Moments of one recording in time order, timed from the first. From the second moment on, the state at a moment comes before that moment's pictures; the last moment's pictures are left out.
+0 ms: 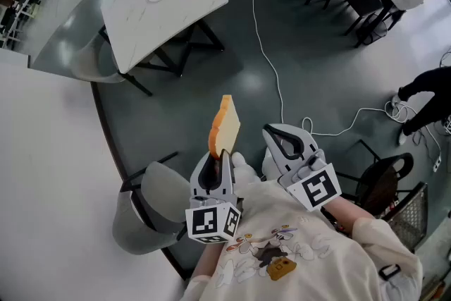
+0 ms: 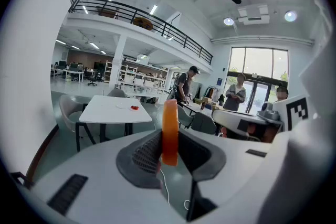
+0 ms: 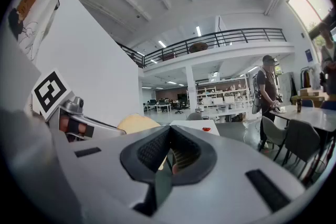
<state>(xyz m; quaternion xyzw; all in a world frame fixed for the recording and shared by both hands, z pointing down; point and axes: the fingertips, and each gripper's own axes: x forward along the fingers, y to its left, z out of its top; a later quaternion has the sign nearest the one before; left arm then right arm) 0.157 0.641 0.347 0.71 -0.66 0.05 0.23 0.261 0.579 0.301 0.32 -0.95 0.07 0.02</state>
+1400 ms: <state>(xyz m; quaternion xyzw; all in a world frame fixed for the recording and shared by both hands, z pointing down) 0.184 0.601 0.360 0.71 -0.66 0.05 0.23 0.315 0.552 0.343 0.32 -0.94 0.10 0.06</state>
